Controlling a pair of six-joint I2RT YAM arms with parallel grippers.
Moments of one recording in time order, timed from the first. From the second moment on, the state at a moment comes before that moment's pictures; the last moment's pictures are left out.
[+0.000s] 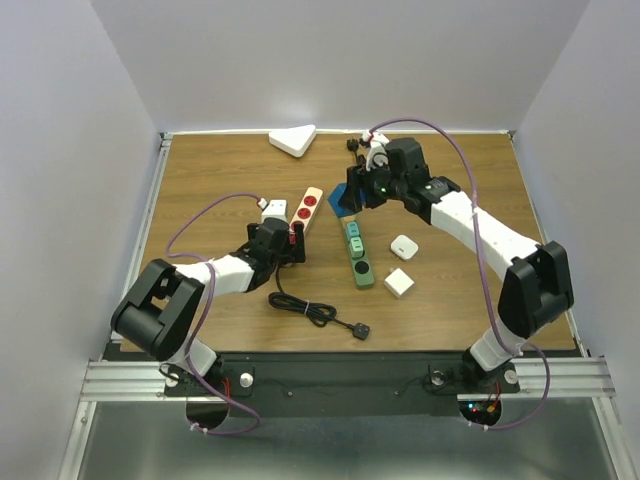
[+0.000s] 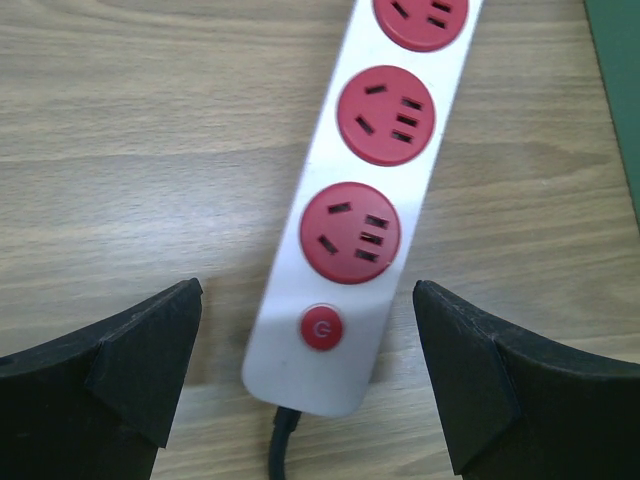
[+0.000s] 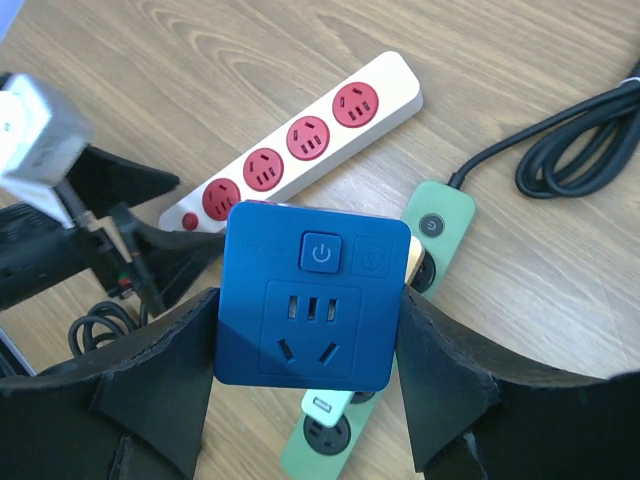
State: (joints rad) left arm -0.57 1.50 0.61 0.21 -0.31 -0.40; right arm 0.50 1.66 1.38 -0.28 -0.33 0.16
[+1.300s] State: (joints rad) left arm -0.36 1.50 0.65 0.15 -0.19 -0.58; right arm 0.50 1.39 1.18 -0.28 -0.22 0.25
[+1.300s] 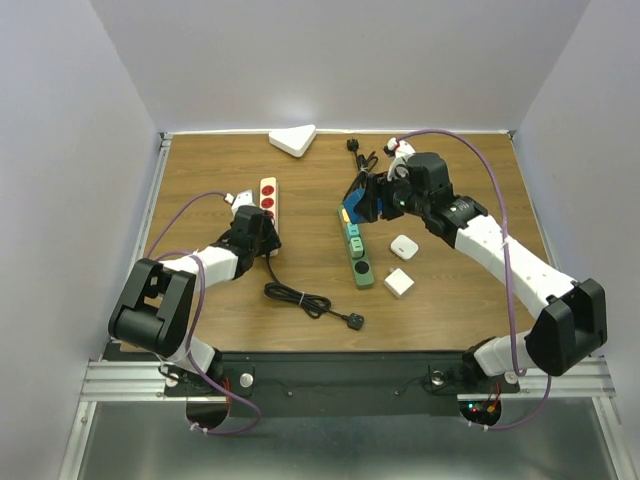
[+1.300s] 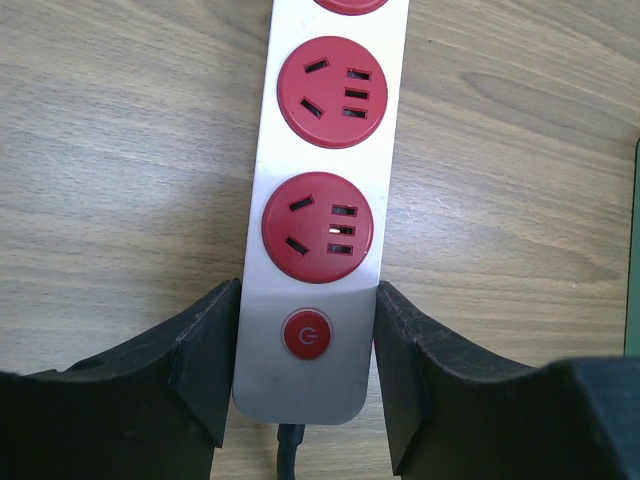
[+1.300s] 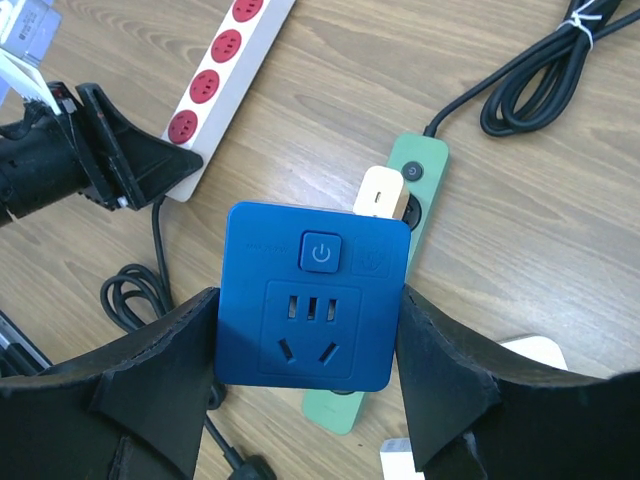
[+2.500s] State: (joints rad) left arm -0.41 1.69 1.01 -0.01 -0.08 -0.35; right arm 0.50 1.26 1.10 -0.31 -0.08 0.29
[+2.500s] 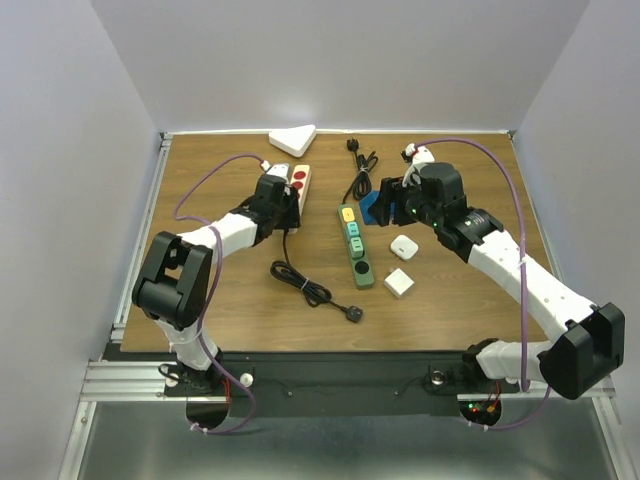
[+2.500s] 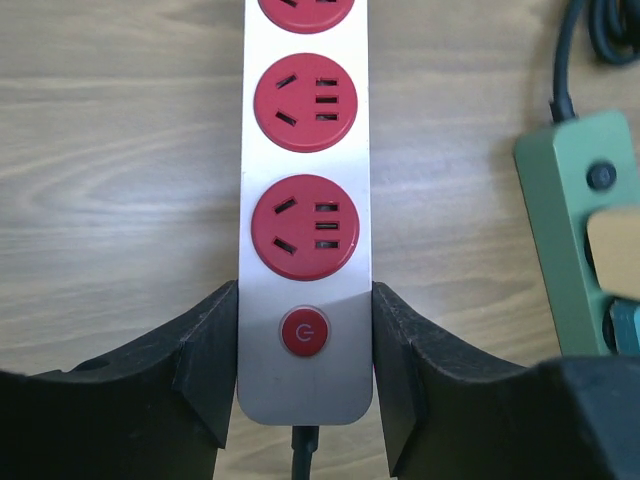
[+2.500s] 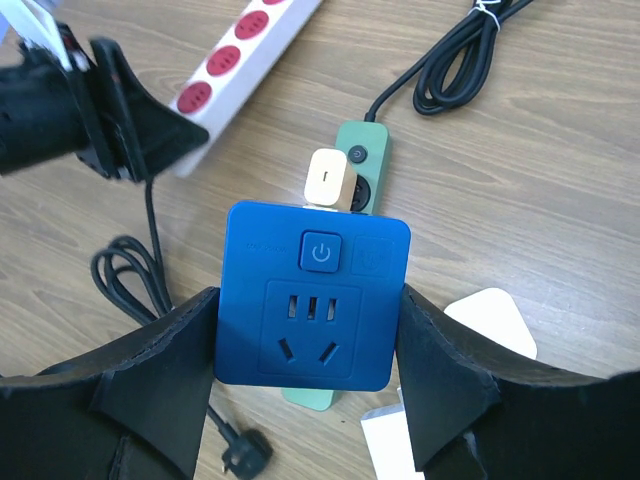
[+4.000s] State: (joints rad) left arm -0.73 1.28 0.68 -0.10 -0.25 -0.57; right arm 0.50 1.31 1.06 -0.32 -0.10 0.30
